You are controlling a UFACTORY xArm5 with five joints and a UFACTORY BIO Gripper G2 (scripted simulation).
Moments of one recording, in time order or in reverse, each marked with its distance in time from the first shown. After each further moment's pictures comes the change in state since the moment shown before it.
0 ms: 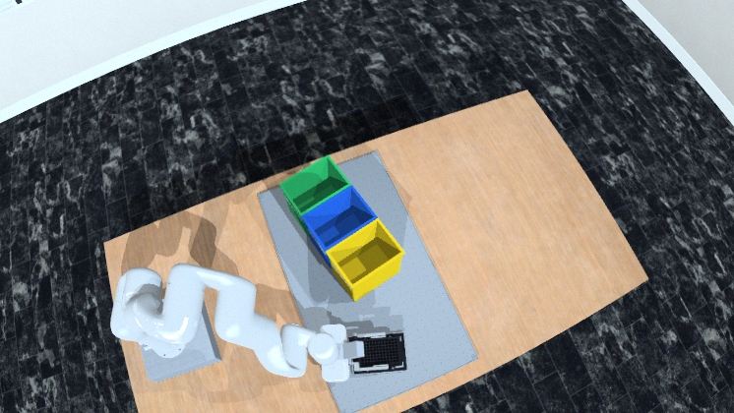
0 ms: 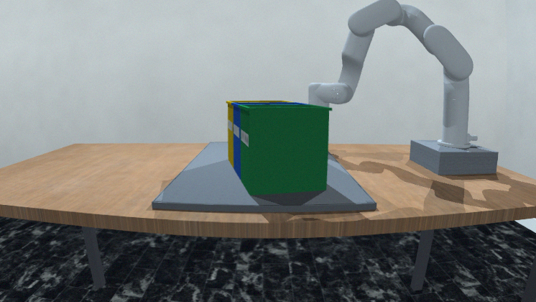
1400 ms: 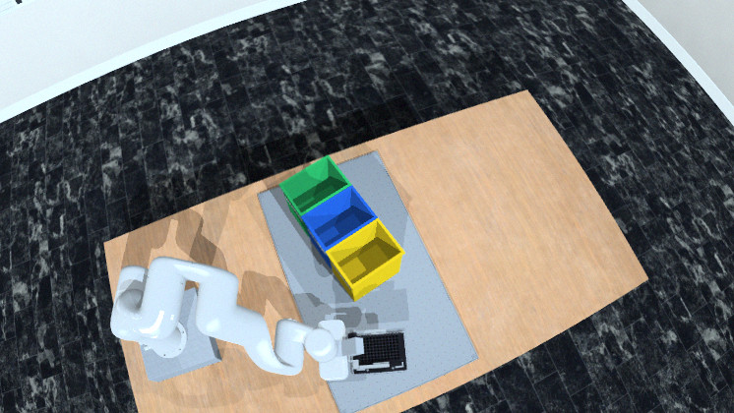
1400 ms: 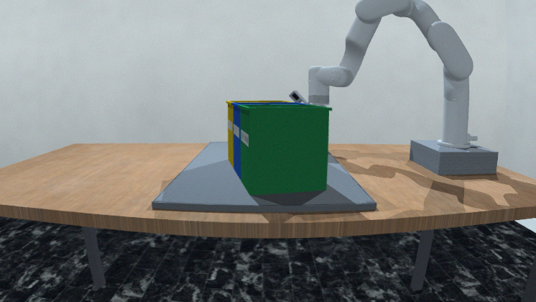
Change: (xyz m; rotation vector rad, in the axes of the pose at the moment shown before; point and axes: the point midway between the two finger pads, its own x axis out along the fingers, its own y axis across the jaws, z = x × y) arm 0.000 0.000 0.060 0.000 0.001 0.000
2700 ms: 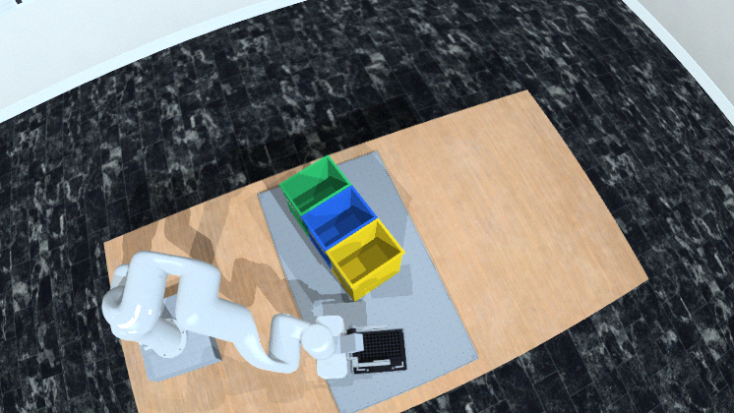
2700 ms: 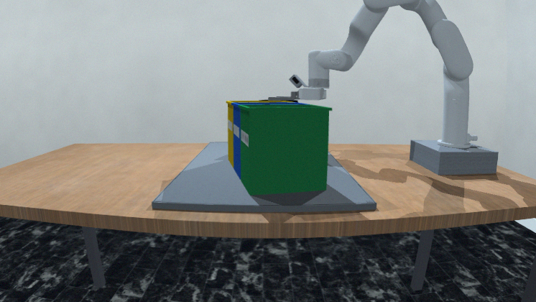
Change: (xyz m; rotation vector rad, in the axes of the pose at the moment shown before) arm 0.000 0.000 0.058 0.000 0.000 0.000
